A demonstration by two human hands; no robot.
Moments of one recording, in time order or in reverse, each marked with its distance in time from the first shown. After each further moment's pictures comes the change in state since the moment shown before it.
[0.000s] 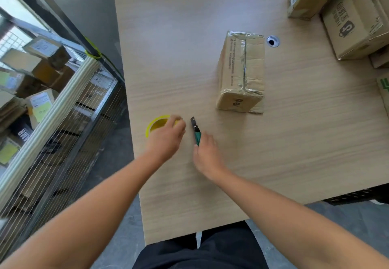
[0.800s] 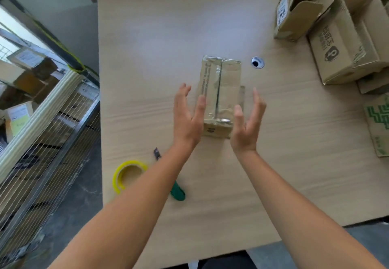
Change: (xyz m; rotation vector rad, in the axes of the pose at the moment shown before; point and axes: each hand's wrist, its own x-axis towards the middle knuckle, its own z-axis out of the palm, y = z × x) left_hand 0.140 0.150 -0.012 -0.874 0.412 -0.296; right_hand 0.091 0.078 -0.178 0.727 0.726 -0.244
